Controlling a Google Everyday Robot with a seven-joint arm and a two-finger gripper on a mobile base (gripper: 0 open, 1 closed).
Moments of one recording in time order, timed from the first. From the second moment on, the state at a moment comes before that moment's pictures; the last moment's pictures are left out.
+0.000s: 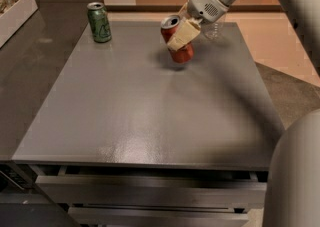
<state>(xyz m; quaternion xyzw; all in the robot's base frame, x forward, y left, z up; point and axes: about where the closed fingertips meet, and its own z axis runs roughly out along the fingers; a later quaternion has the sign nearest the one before) 0.656 -0.048 0.935 -0.65 0.69 0.17 0.29</state>
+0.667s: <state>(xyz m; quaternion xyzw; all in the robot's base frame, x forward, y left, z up) 0.631 -0.063 0.922 -0.70 0.69 0.07 0.17</state>
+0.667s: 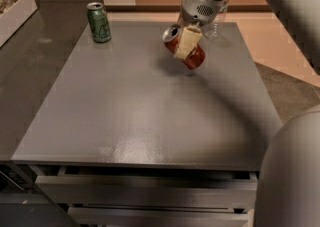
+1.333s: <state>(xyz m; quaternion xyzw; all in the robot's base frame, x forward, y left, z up) 0.615 -0.057 0.894 -0.75 0.66 0.00 0.08</state>
